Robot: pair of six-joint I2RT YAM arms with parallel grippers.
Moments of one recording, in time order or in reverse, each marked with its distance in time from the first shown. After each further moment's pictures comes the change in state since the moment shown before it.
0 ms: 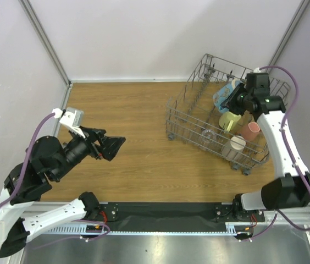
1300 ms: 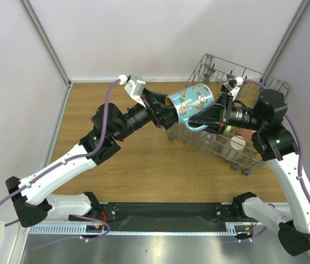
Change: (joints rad) left arm -0.012 0.521 -0.016 0.970 0.385 0.032; right arm 0.264 -0.390 -0.185 0.496 -0.872 0.728
